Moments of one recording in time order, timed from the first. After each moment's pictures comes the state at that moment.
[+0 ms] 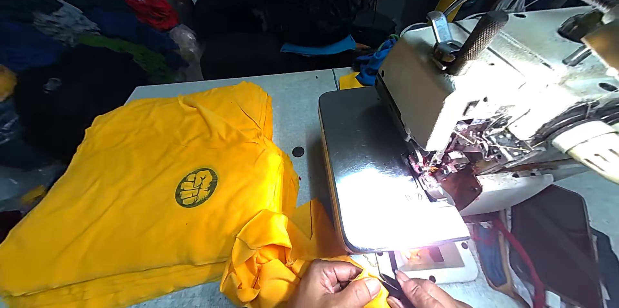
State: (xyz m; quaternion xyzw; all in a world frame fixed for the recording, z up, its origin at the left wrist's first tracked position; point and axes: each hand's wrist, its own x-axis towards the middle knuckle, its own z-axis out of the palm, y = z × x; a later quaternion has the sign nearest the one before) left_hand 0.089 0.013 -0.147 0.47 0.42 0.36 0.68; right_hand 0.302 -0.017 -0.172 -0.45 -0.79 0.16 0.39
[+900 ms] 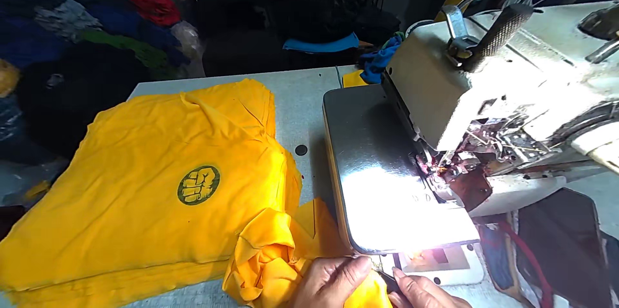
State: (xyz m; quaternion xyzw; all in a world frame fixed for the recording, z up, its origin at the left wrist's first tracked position) left_hand 0.089 0.013 -0.151 0.43 0.44 0.39 0.69; right_hand 0.298 -0.010 -0.173 -0.43 -0.80 0.18 0.38
